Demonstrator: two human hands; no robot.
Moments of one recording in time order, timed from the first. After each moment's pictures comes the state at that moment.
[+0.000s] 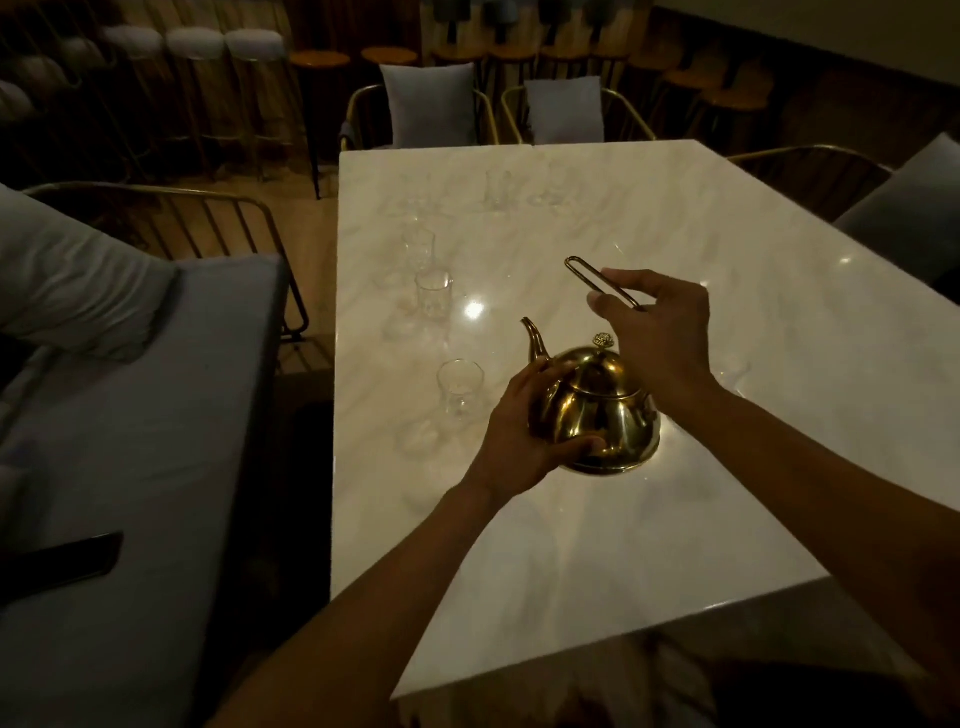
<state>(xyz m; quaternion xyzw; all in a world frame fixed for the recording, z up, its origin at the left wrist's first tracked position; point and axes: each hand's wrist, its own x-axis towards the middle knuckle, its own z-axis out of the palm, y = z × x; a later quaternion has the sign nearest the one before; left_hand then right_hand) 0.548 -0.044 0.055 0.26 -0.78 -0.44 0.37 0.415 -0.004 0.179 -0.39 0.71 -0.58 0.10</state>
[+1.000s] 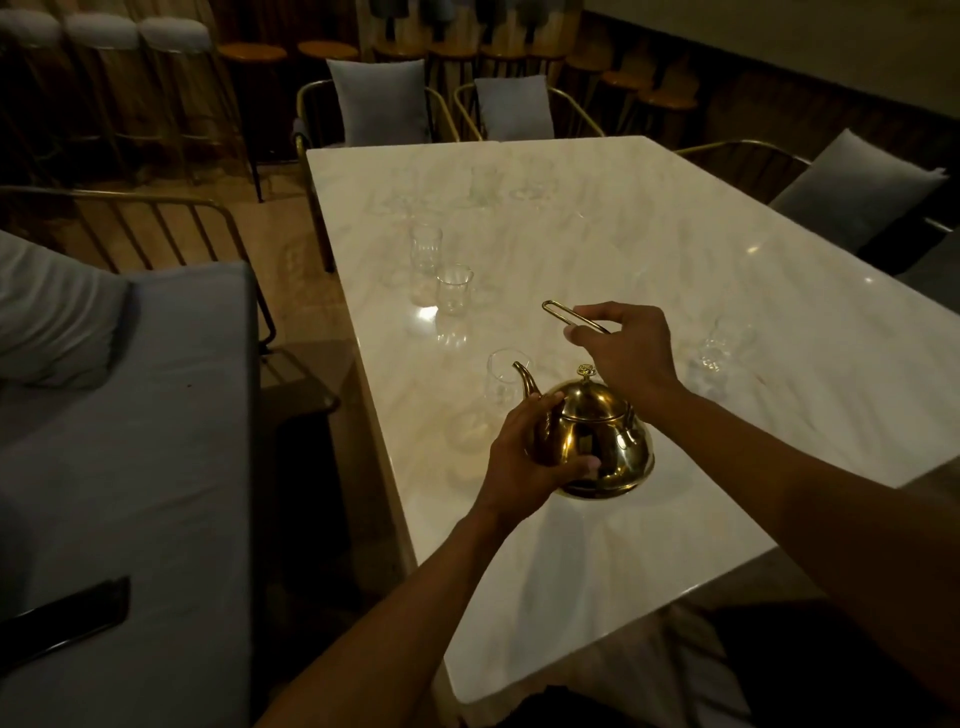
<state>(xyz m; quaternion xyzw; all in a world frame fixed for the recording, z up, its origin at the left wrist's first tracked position) 0.657 -0.068 0.013 0.24 -0.70 -0.58 0.34 0.526 -0.046 0.139 -0.33 0.78 -0.52 0.10</state>
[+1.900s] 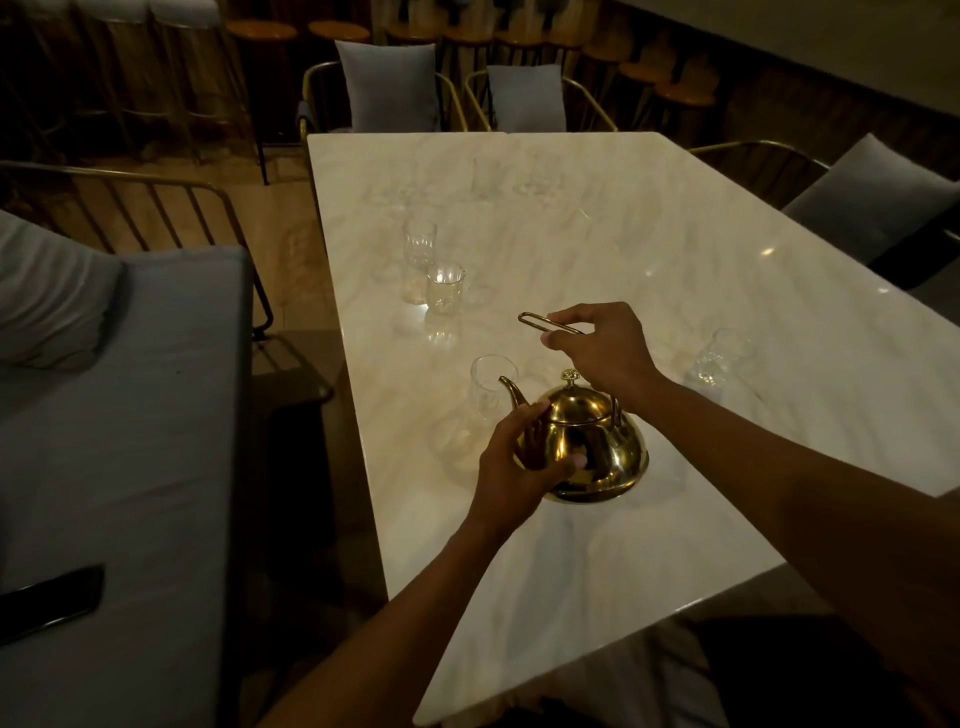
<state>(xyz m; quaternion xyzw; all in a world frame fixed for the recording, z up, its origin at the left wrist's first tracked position) 0.630 -0.060 0.015 0.31 -0.63 -0.64 0.32 0.490 -0.068 0.139 -0.40 0.79 -0.44 0.14</state>
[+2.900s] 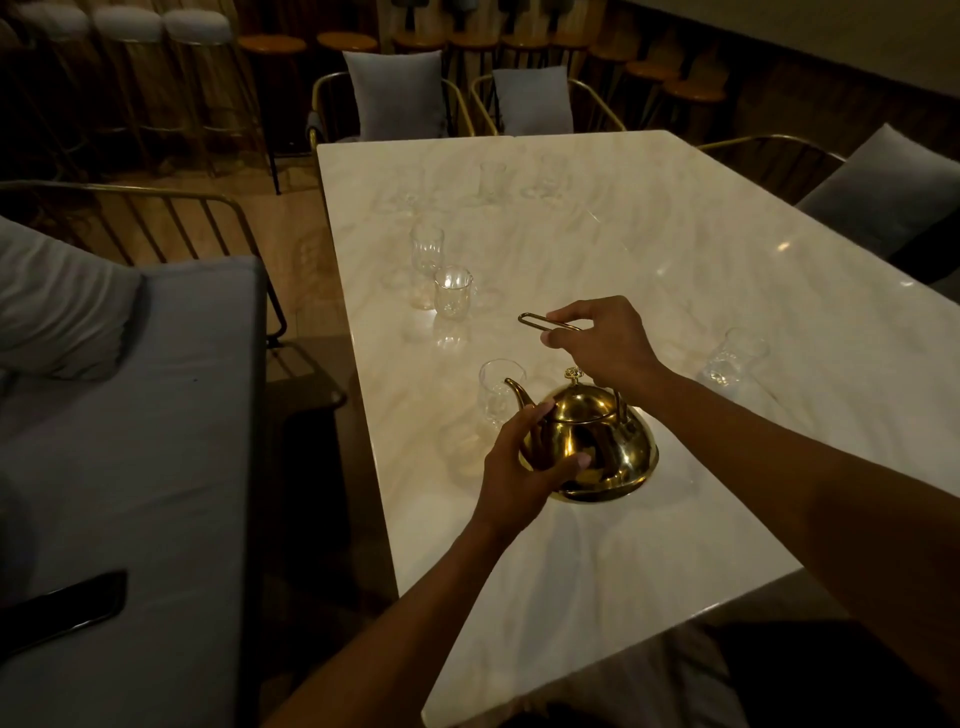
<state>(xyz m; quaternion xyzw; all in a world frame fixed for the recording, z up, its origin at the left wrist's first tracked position) 0.633 -0.063 0.023 0.31 -0.62 -0.65 0.33 0.496 -0.072 0.155 -0.39 0.79 -0.43 0.18</state>
